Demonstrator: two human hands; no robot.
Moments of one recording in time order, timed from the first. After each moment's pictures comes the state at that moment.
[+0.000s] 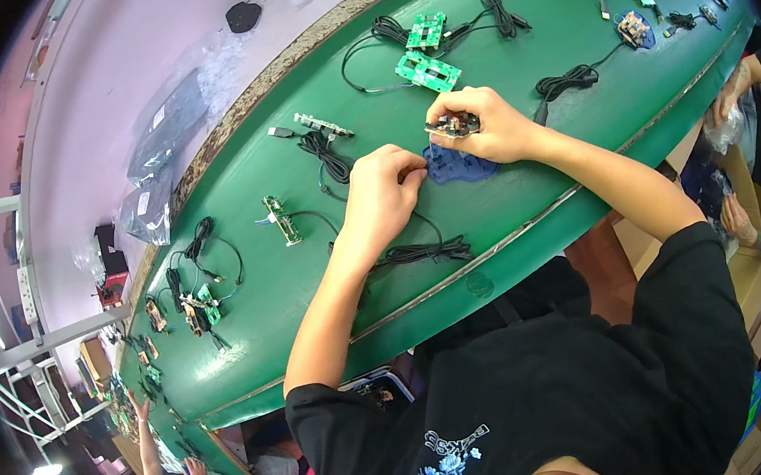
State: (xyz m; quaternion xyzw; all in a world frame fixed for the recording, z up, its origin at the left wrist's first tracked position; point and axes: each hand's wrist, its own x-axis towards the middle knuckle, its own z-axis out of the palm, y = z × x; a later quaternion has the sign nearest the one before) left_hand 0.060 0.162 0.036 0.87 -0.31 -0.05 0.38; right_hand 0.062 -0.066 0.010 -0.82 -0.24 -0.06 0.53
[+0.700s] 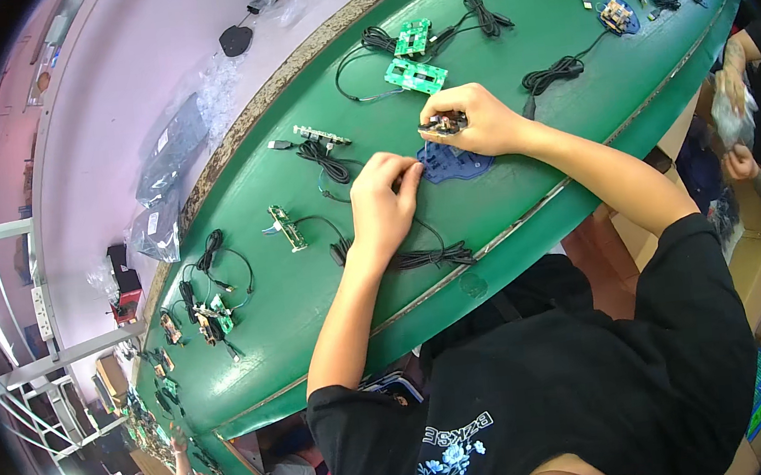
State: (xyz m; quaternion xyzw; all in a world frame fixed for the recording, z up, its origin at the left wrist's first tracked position) left_hand 0.051 0.159 0.021 0.86 -0.30 0.04 0.41; right_hand 0.067 -0.067 0.012 -0.81 -0.23 -0.08 0.54
